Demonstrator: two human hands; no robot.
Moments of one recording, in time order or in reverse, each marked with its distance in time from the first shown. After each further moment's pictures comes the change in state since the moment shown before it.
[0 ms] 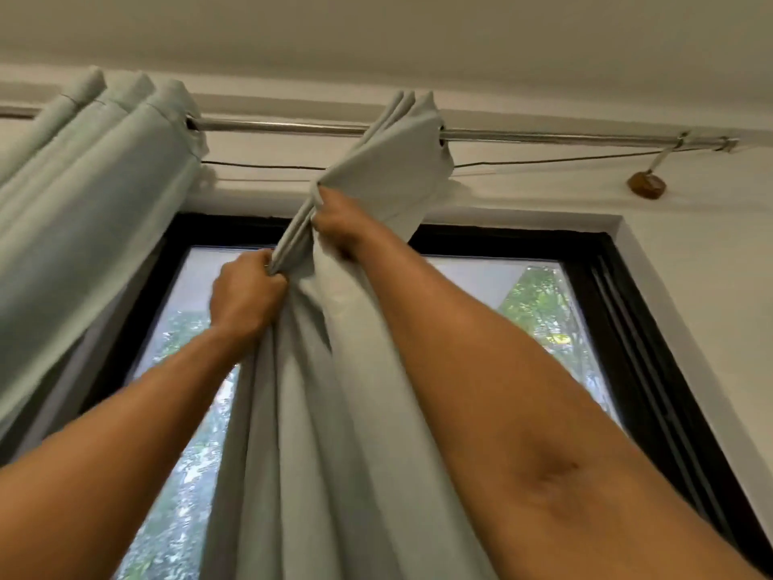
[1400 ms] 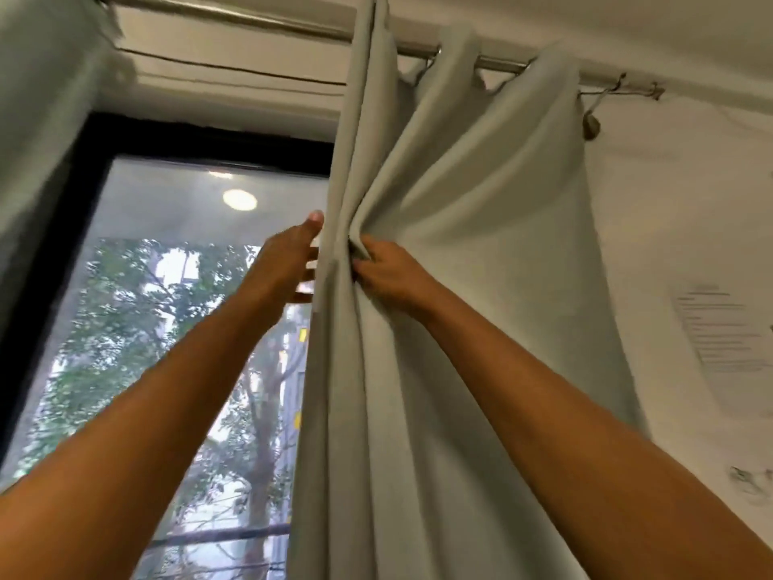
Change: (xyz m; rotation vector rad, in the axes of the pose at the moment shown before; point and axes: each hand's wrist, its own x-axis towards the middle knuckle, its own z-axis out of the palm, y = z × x) left_hand -0.089 0.061 0.033 -0.866 -0.529 -0.333; right_hand -0.178 0.082 -0.022 0.041 -0.063 0.102
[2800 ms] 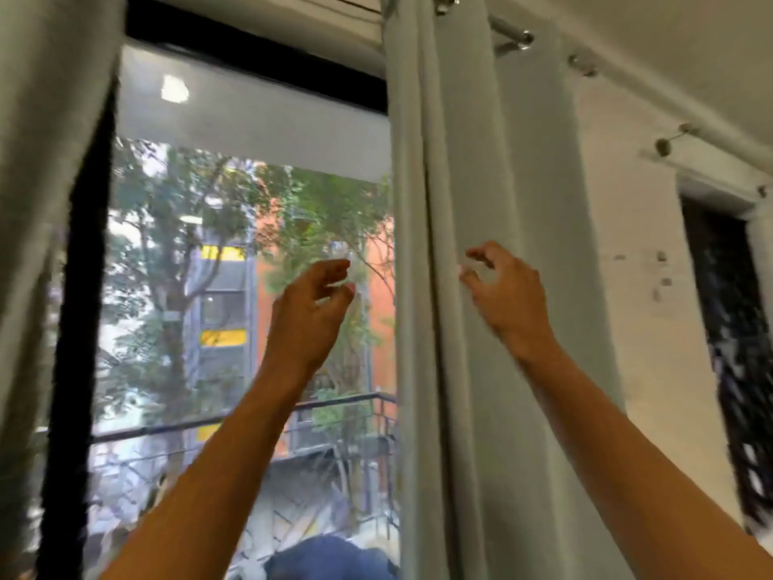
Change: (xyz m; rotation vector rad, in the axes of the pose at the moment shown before) left_hand -0.199 -0.056 -0.155 -0.002 -0.090 0.181; right_hand -0.198 -0.161 0.050 -0.541 0.431 0.438
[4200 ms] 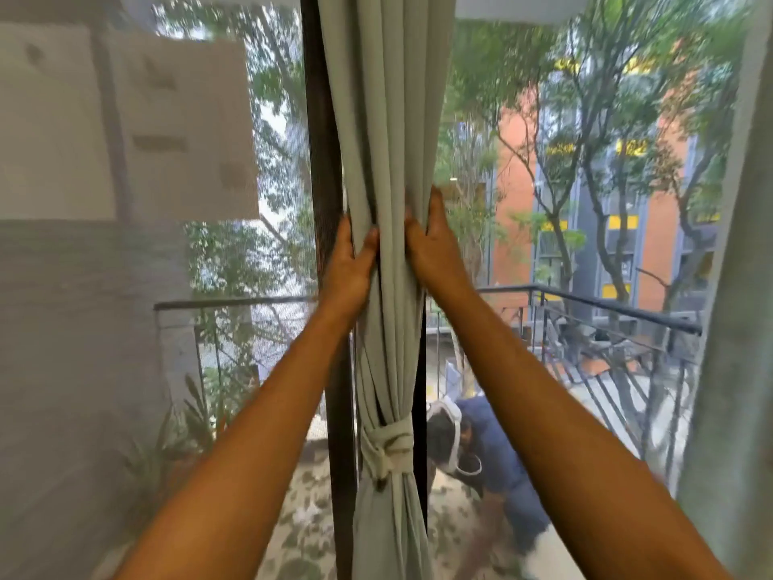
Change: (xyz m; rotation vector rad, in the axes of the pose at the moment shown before) left_hand -0.051 -0.193 -0.364 -0.032 0.075 -0.330; right_hand -0.182 -0.363 0.328 0.787 -0.490 0.141
